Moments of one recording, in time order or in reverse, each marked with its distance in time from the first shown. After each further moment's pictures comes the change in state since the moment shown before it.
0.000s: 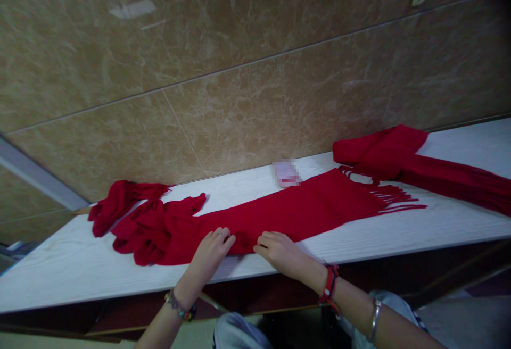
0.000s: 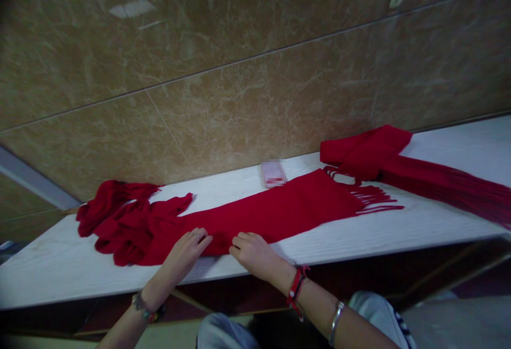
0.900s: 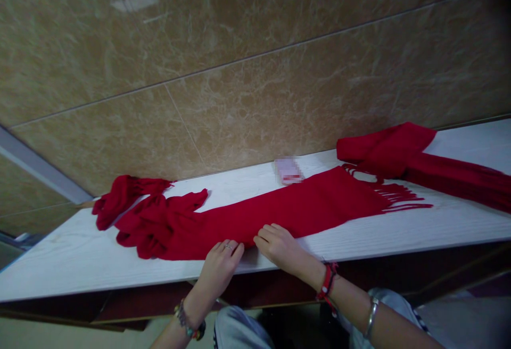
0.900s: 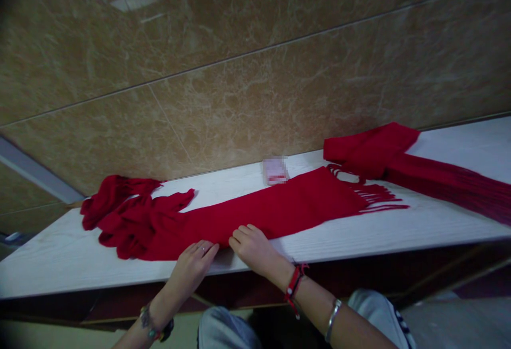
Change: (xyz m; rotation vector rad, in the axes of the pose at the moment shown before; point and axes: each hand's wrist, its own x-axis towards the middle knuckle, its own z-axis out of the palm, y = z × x) left_hand -0.015 0.036 0.006 -0.011 0.230 0.001; right_hand 0.007 -0.002 0.007 -0.079 0.133 0.034
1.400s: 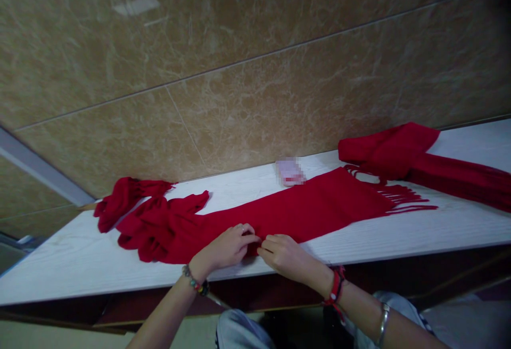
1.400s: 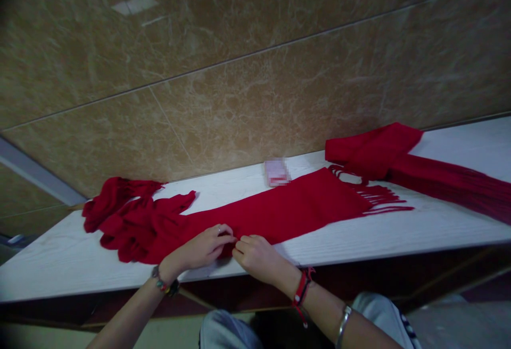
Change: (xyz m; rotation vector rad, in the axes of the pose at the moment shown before) left_hand 0.054 -0.030 -0.021 -0.515 -0.324 0.198; right_hand -0.009 0.000 -0.006 0.062 -0.115 -0.094
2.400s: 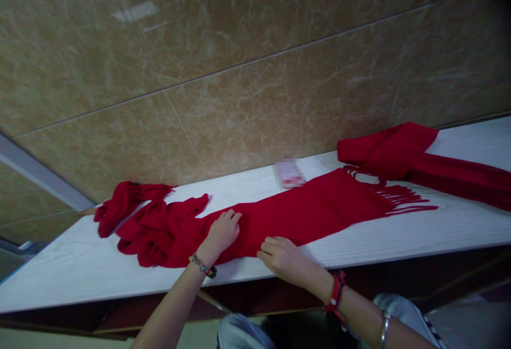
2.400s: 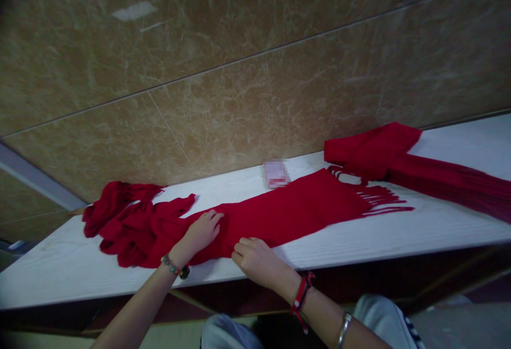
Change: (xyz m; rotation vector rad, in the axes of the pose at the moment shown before) left_hand 0.018 -0.031 0.012 0.313 0.083 -0.458; right_hand 0.001 -0.002 -0.002 0.024 0.003 0.038
